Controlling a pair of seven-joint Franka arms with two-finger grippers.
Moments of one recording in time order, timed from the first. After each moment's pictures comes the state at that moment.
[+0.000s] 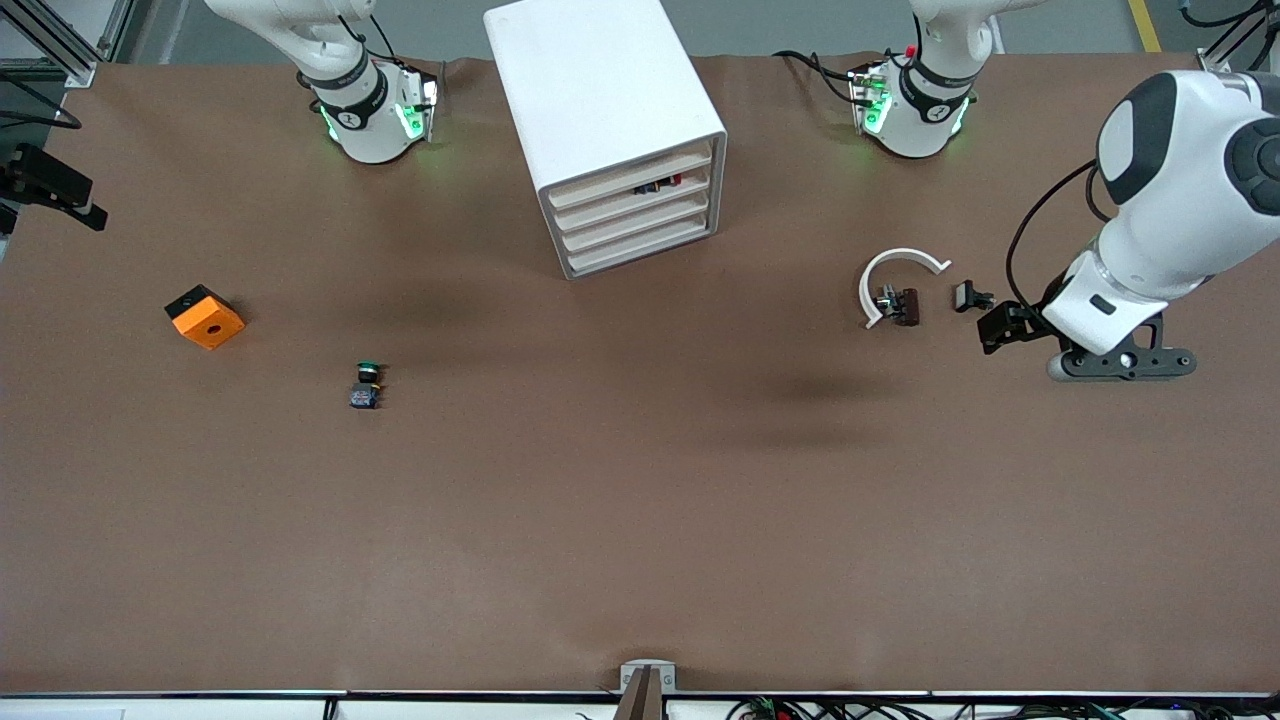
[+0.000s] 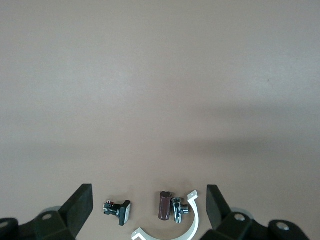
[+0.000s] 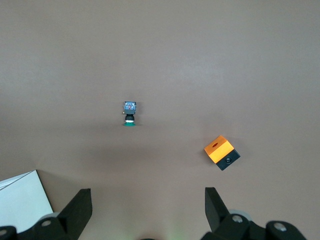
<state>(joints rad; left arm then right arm) 0.20 0.05 -0.34 -1.88 0.06 1.95 -0.15 -0.03 -0.09 -0.08 -1.58 0.02 1.47 -0.11</state>
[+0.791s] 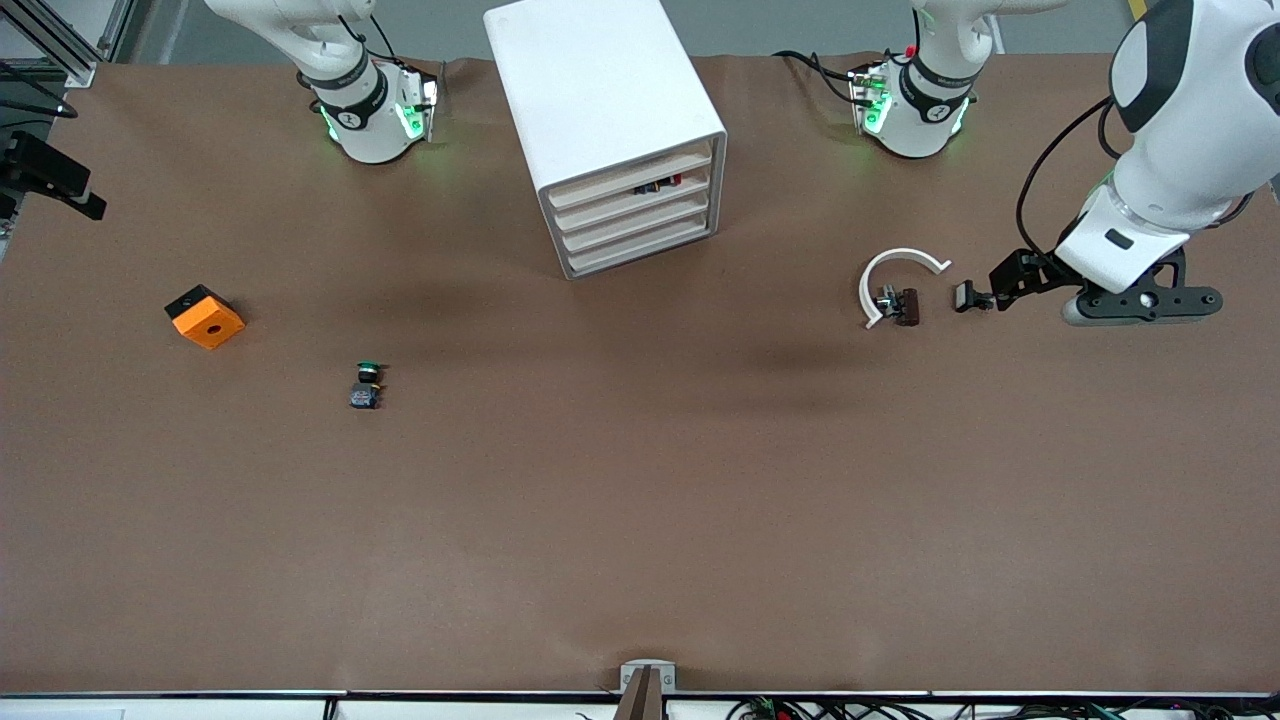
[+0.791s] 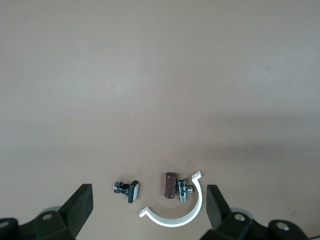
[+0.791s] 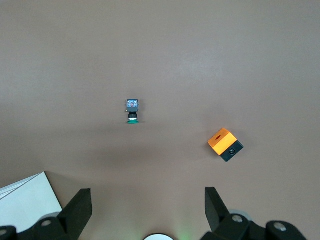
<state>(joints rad) 0.01 -0.09 -0.15 -1.93 0.06 1.88 -0.15 -0.03 -0.09 -0.07 -1.54 0.02 1.43 -0.05</state>
